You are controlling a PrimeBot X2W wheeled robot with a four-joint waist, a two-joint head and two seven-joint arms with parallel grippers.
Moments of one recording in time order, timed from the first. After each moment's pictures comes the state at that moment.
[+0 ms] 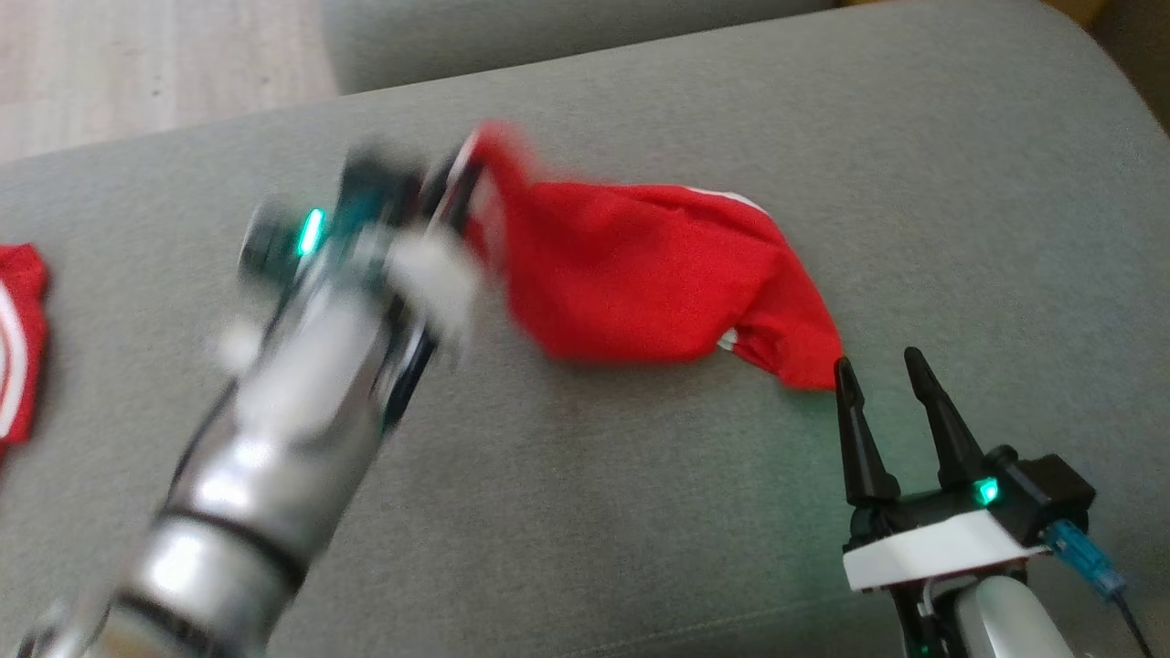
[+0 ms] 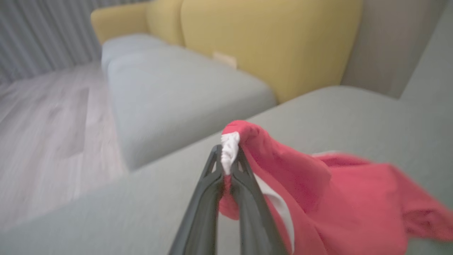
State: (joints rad) left arm -0.87 0.12 -0.82 0.90 -0.55 0.03 -0.24; right arm -0.02 -0.05 0.14 0.17 0.21 0.13 -0.26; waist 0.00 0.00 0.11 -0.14
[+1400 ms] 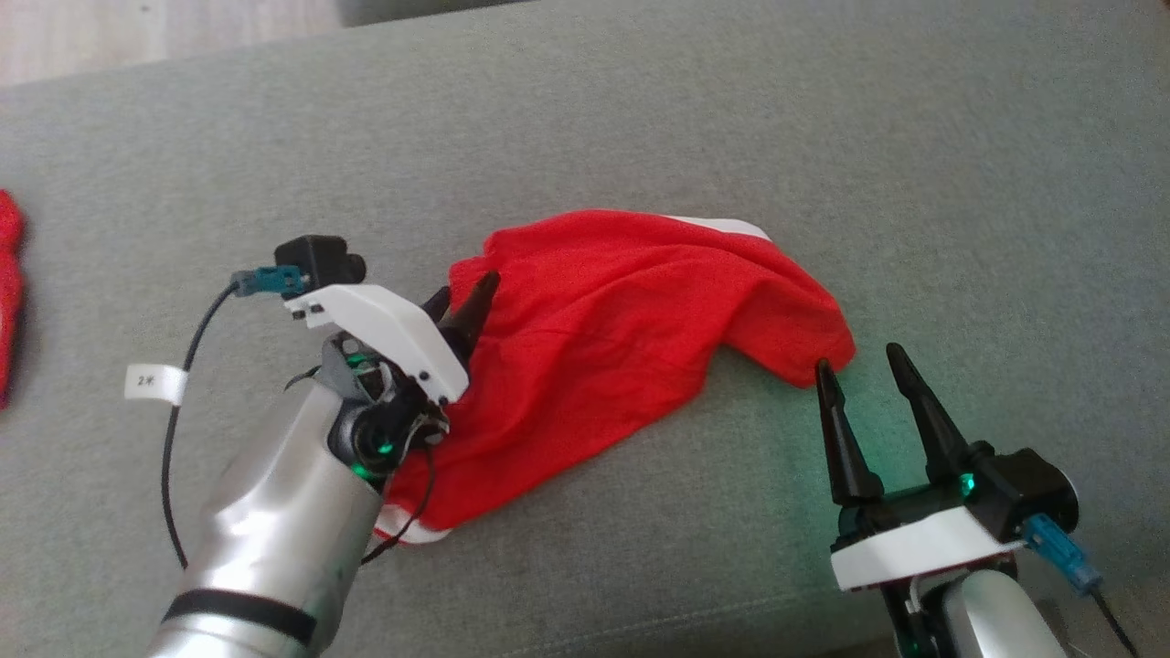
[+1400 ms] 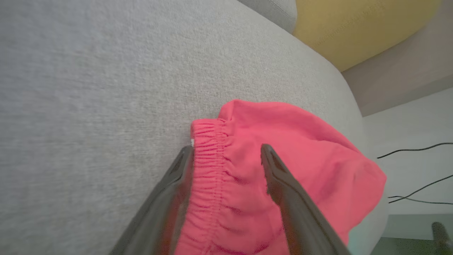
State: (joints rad) left arm -0.61 0.08 -0.48 0.75 -0.94 -0.05 0.17; right arm -0.03 -0.05 0.16 0.18 0.14 0.13 -0.26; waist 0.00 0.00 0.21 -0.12
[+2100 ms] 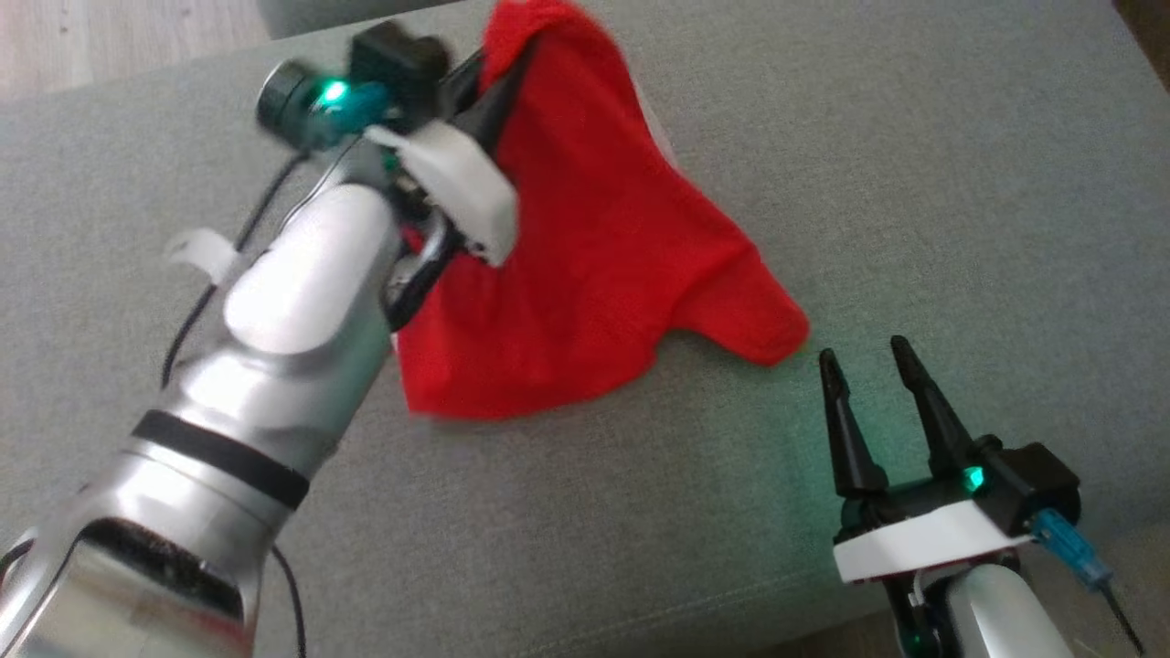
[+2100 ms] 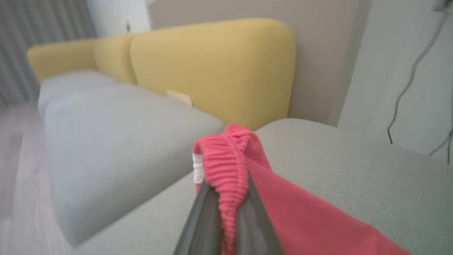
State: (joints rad) left arm -0.98 0.13 -0.79 0.78 -0.50 -0.11 -0.25; right arm -0.04 -0.05 0.16 0.18 0.17 0.13 -0.26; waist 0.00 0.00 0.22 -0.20
